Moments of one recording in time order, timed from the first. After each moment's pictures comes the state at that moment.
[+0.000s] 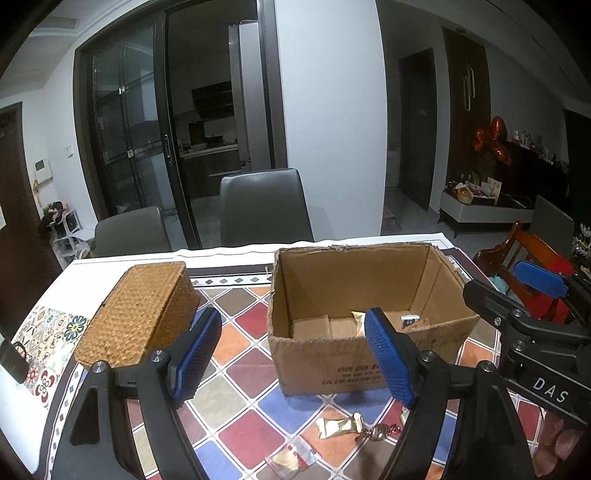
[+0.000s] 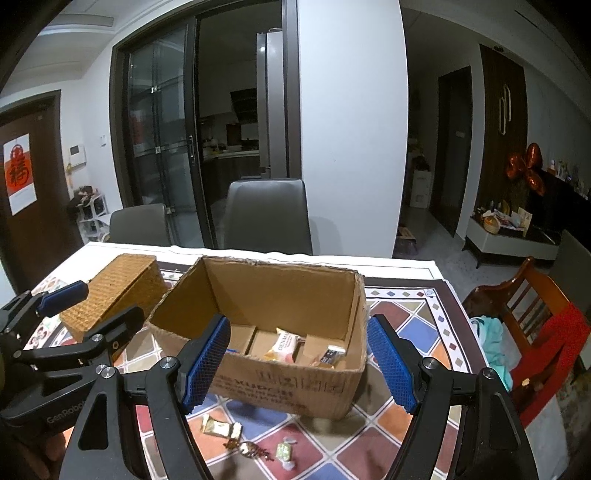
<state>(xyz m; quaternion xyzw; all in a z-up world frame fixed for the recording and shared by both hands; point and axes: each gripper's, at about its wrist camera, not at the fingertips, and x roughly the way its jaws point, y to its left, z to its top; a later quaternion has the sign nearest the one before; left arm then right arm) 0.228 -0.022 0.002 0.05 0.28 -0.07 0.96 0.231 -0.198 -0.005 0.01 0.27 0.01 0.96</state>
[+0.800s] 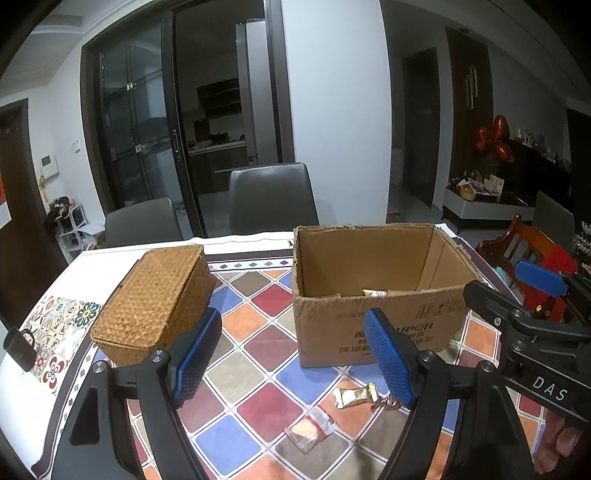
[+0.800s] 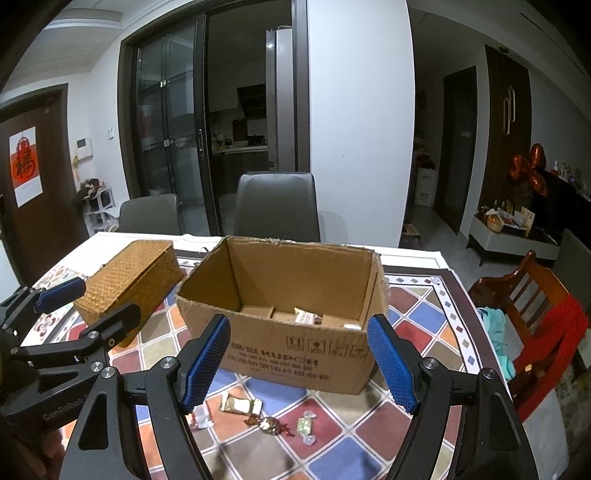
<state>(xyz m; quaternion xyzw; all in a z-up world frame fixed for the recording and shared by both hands) 0.197 0.004 -0.005 0.05 0.29 -0.06 0.95 0.201 -0.173 -0.015 0.01 0.28 0.02 0.96</state>
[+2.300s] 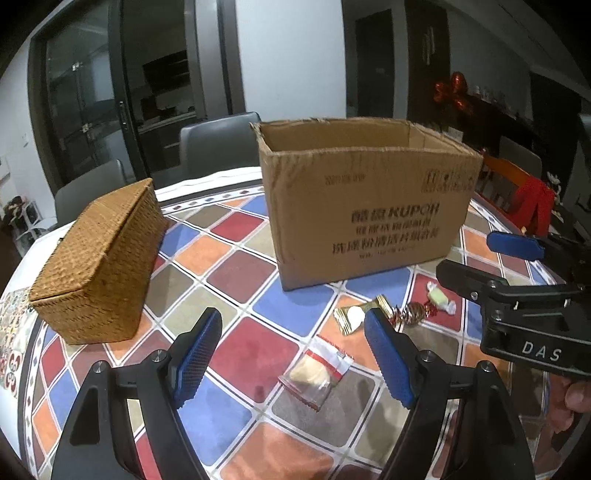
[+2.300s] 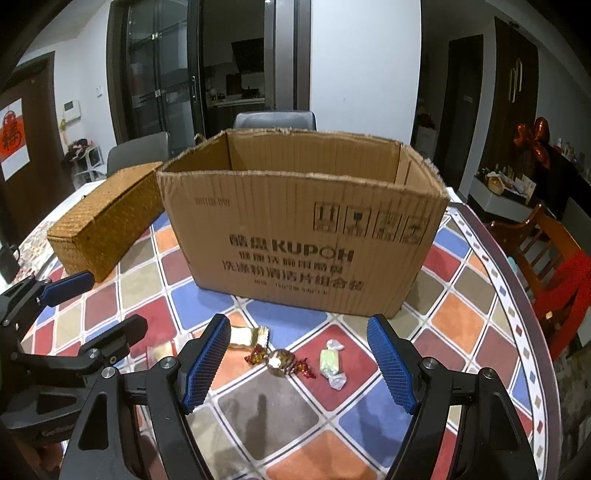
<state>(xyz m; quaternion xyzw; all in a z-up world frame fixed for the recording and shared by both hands) 0.201 0.024 -0.111 0.09 0.35 -0.16 0.92 0.212 -0.145 -0.119 0.00 0.37 0.01 0.93</state>
